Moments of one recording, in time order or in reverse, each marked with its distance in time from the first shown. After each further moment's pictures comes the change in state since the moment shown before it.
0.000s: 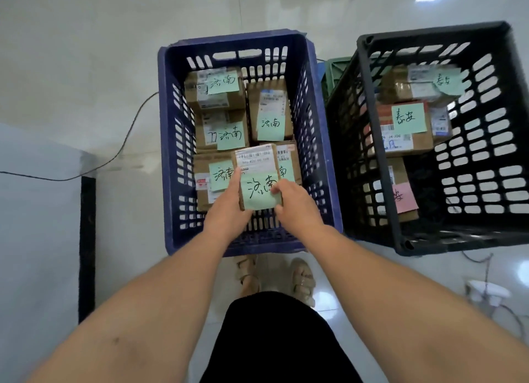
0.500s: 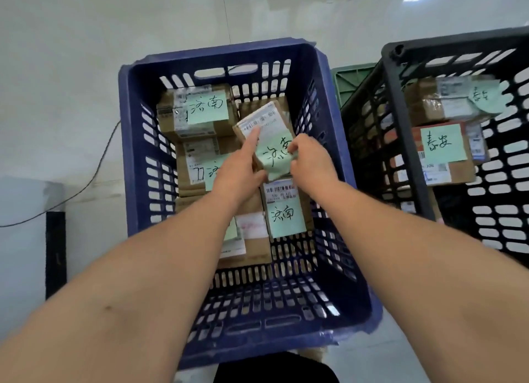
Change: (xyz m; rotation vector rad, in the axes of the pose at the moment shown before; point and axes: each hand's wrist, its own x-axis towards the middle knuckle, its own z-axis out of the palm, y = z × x) left_hand 0.187 0.043 -0.018 0.046 0.017 0.193; right_hand 0.180 0.005 -0.049 0.003 0.215 0.081
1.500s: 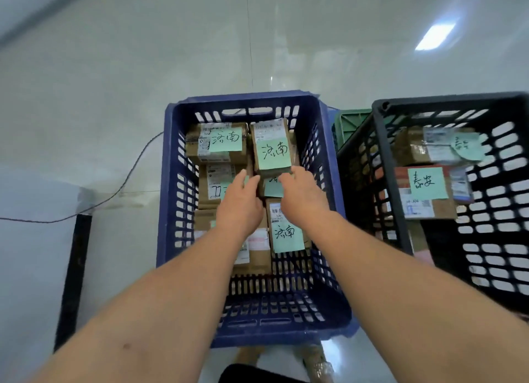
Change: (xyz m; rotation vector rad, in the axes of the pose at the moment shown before) left_hand -0.060 0.021 -0.022 0.152 0.087 -0.107; right_hand -0.050 -0.039 -0.034 -0.338 -0.160 -0.183
